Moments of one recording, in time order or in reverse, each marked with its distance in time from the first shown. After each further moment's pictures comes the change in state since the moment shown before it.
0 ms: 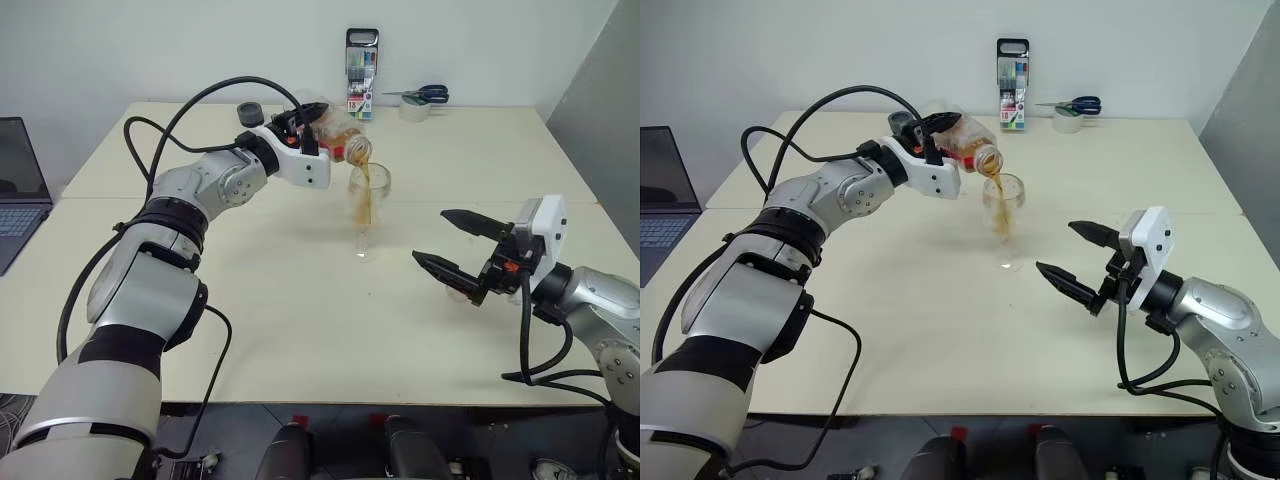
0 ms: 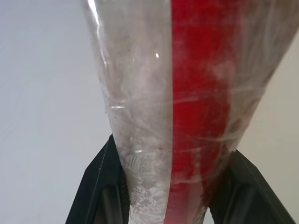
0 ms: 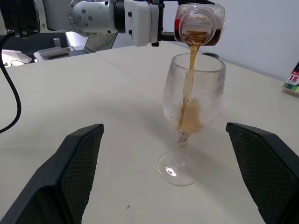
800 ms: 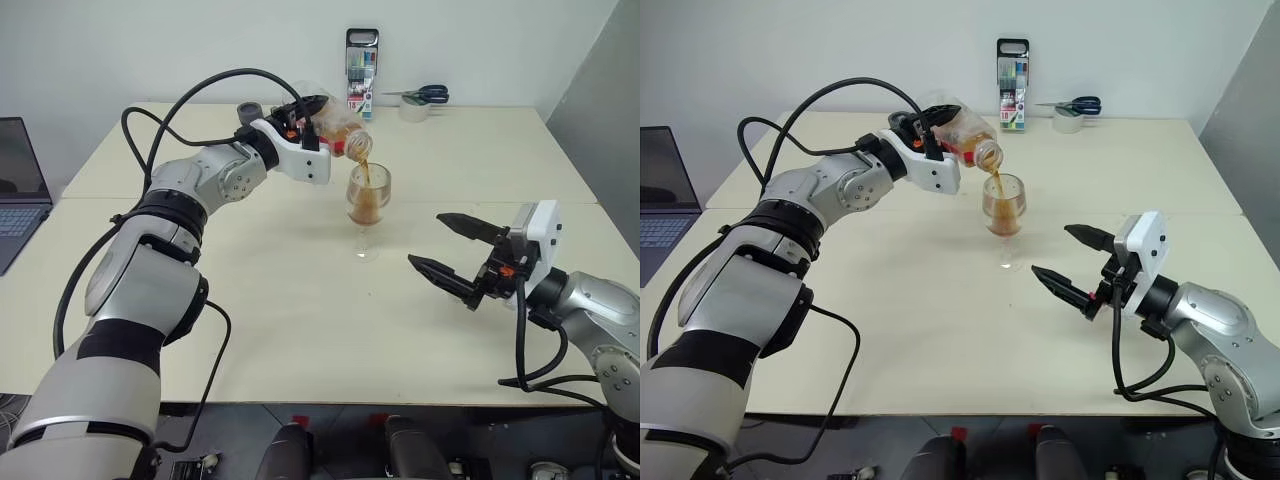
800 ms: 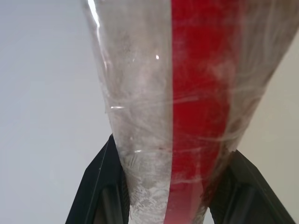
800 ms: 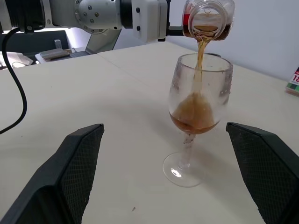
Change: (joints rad) left arm -0.041 0.000 -0.037 0.035 0.013 0.006 0.042; right arm 0.015 0.010 0.020 -0.032 0.001 -0.001 -0.025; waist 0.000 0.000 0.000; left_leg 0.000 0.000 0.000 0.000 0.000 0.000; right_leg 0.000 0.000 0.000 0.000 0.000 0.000
